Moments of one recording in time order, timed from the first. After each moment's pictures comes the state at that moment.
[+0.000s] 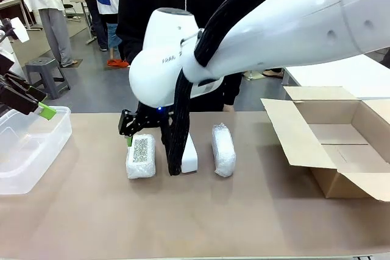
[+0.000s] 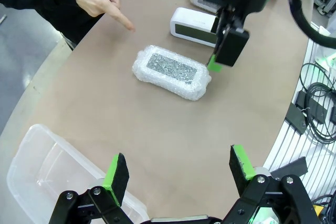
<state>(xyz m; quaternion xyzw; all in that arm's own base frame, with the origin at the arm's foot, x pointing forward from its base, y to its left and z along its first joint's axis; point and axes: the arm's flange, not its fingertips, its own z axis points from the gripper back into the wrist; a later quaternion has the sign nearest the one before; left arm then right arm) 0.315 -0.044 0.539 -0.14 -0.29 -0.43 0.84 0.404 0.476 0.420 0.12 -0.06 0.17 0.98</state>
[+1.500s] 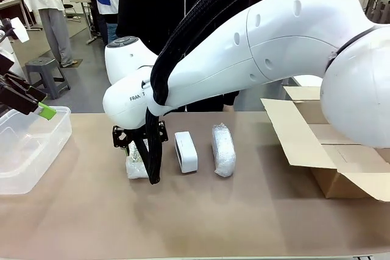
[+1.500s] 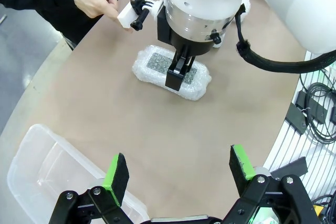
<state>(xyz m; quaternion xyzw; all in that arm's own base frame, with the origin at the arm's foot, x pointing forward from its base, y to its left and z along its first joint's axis) 0.315 -0.044 0.539 -0.14 -0.29 -0.43 0.84 0.443 0.538 0.355 0.00 -0.06 0.08 1.00</state>
